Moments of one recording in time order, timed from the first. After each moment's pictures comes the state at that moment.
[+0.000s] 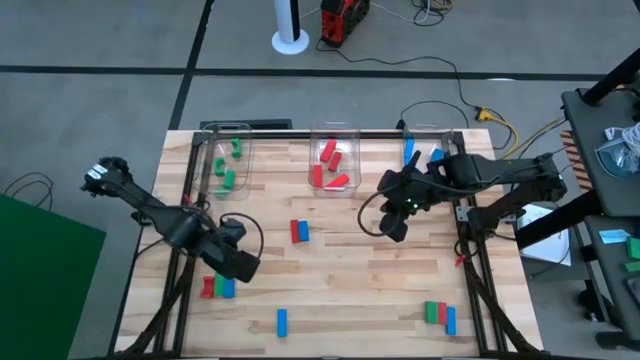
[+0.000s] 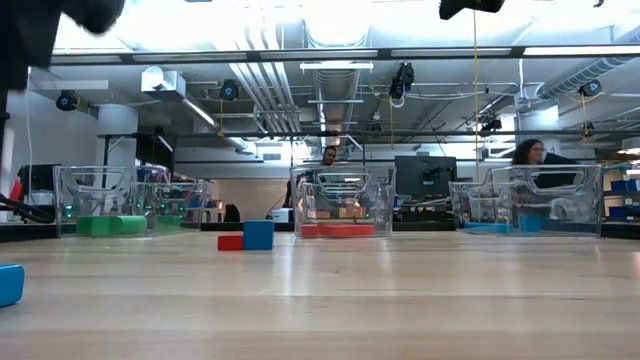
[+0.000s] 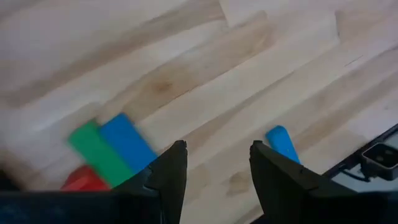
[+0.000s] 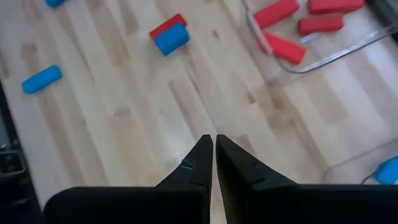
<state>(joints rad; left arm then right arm) -0.57 1.25 1.03 -1.03 -0.08 -1.67 0.14 1.43 1.60 -1.24 0.17 0.57</state>
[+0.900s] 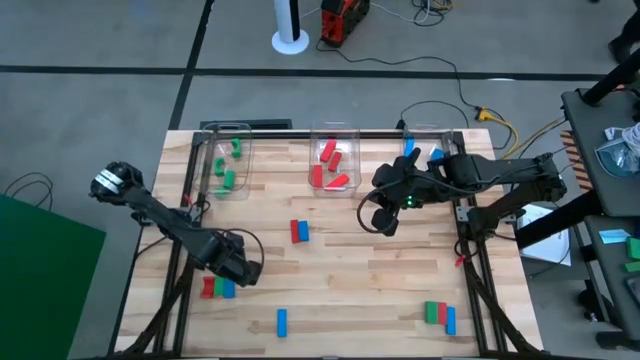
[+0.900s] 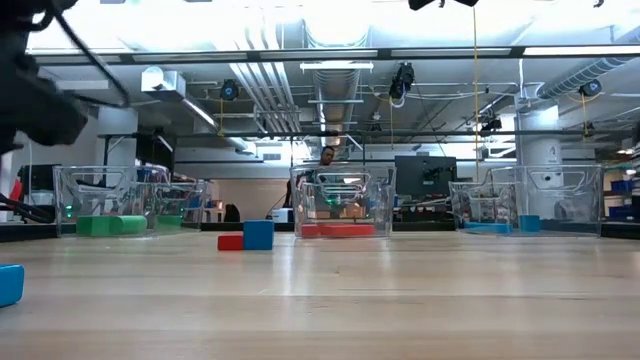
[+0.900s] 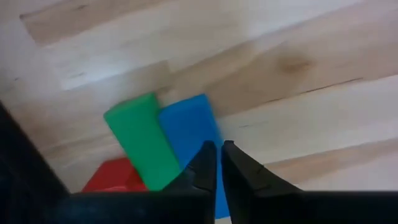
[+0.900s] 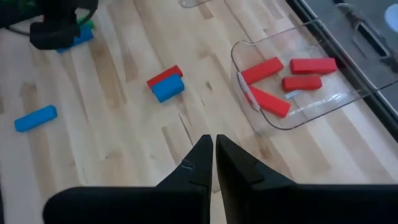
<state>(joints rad) -0.58 1.44 0.77 -0.86 0.12 -1.87 0.14 1.43 1.60 -1.09 0.29 0.46</state>
